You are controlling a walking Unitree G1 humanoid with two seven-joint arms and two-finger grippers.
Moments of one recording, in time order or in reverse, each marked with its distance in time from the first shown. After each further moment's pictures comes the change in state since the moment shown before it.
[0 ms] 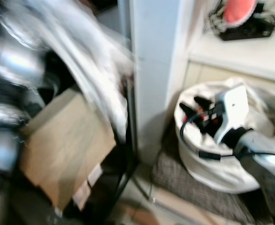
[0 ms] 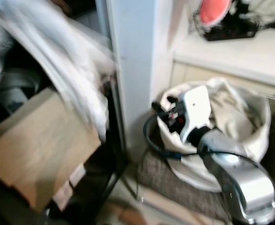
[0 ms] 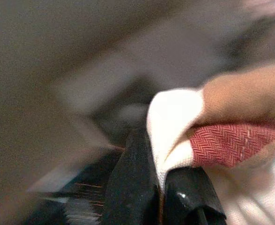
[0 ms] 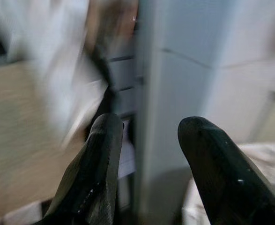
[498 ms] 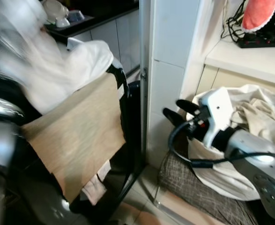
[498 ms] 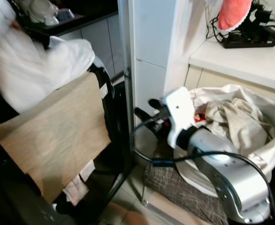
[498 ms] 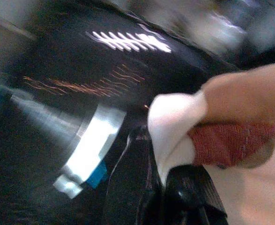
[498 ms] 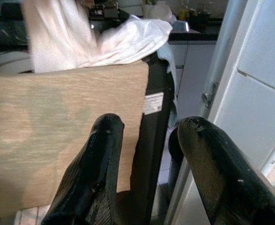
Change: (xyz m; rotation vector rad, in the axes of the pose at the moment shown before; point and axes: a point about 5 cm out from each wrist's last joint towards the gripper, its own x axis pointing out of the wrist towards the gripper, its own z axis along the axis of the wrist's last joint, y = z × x) left arm -0.059 -0.105 -0.094 0.100 0.469 -0.487; right arm 0.010 0.021 0.008 -0.013 -0.009 0.122
